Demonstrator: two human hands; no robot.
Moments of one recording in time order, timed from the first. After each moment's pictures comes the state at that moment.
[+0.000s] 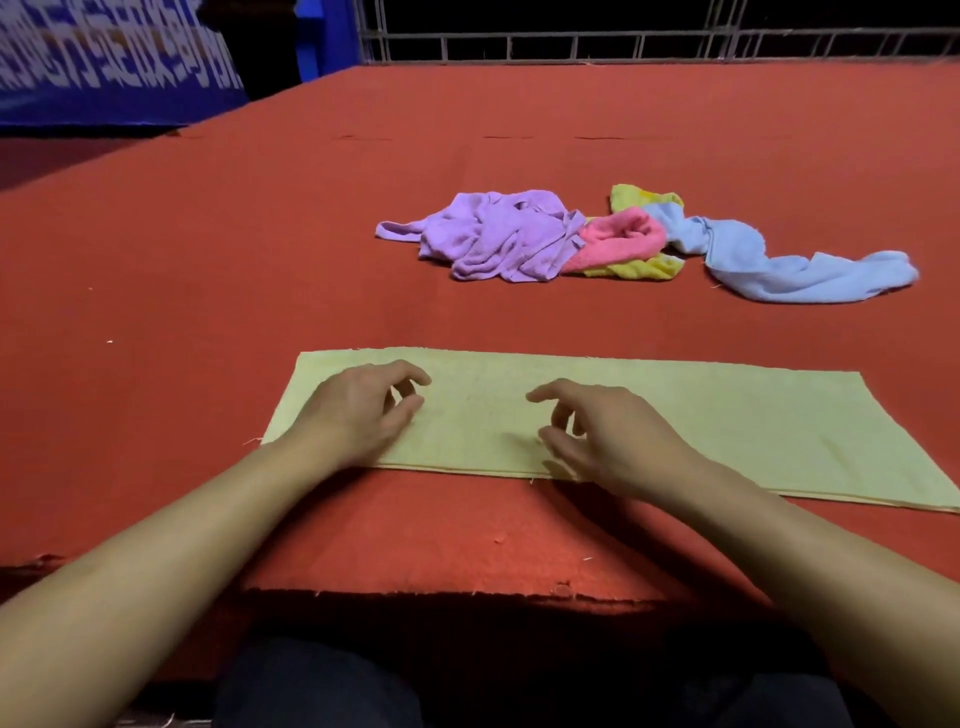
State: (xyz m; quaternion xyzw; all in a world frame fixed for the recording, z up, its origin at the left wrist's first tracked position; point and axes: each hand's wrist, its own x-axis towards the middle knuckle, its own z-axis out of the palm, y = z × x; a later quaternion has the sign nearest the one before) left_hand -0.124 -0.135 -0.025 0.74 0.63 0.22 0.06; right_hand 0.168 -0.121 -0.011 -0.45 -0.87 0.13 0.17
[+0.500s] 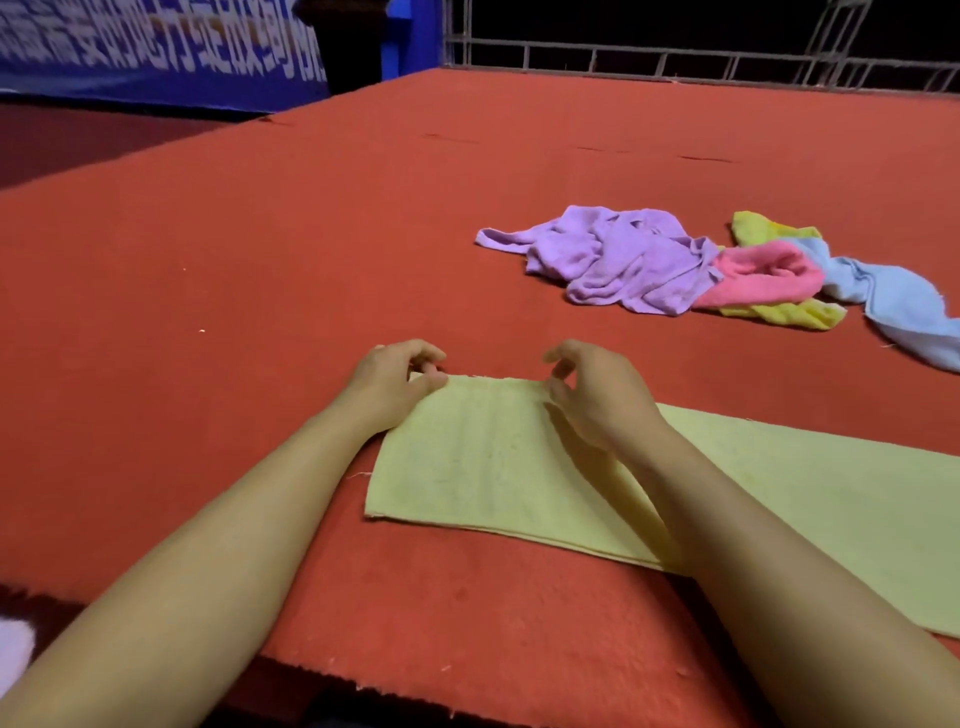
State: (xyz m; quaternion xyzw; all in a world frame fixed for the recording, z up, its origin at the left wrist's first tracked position) left_hand -0.253 -0.057 -0.053 0.62 0.70 0.32 0.16; right_hand -0.005 -0.018 -0.029 -0.51 -0.82 0.13 0.24
